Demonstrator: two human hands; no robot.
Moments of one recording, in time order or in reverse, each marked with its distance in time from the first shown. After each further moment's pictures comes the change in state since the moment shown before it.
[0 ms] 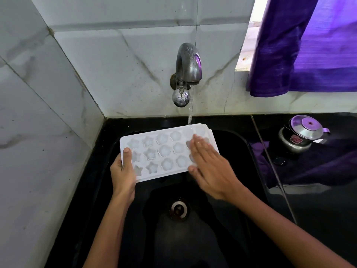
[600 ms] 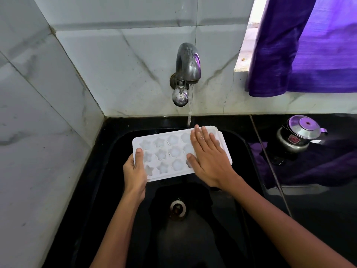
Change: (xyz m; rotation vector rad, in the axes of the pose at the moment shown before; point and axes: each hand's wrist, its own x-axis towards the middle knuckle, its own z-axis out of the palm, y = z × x) left_hand -0.011 -0.008 0.017 -0.017 -0.070 -0.035; right_hand 0.018 0.006 -0.004 0.002 -0.057 0.128
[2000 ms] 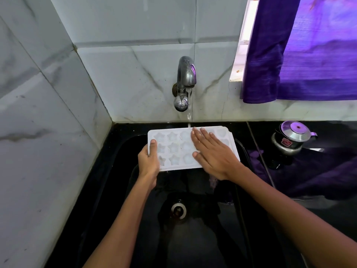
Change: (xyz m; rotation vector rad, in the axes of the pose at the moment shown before) left_hand -0.008 0.014 0.026 0.022 -0.061 0.045; right_hand -0.008 0.017 -0.023 -0.073 -0.006 -0.167
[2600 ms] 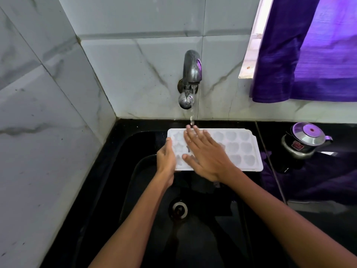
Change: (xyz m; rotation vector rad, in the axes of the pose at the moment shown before) left_hand 0.000 -0.013 0.039 -0.052 -0.064 -0.193; right_hand 0.021 -0.016 0.008 -0.022 -0.019 -0.048
